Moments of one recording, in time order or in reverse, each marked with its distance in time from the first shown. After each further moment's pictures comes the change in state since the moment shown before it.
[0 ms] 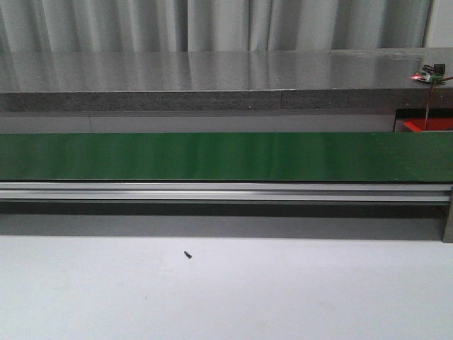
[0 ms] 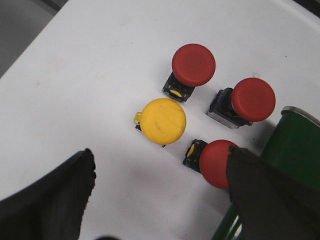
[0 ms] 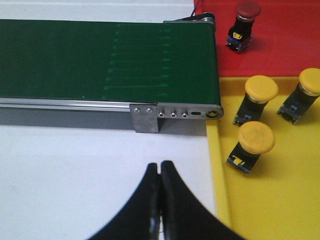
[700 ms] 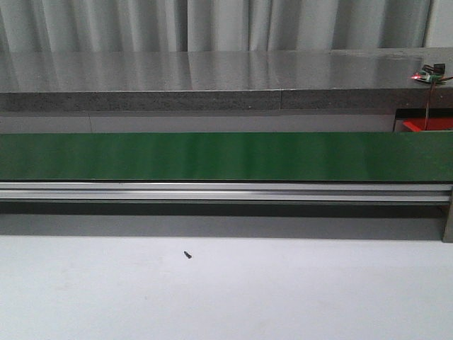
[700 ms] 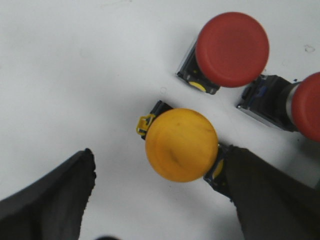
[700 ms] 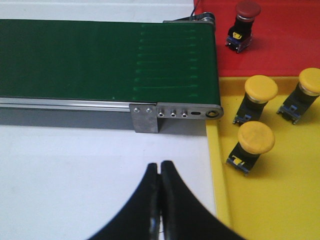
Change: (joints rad) left arm 0.000 0.255 -0.200 0.027 0.137 -0.003; right arm 0.000 0.000 0.000 0.000 0.000 0.000
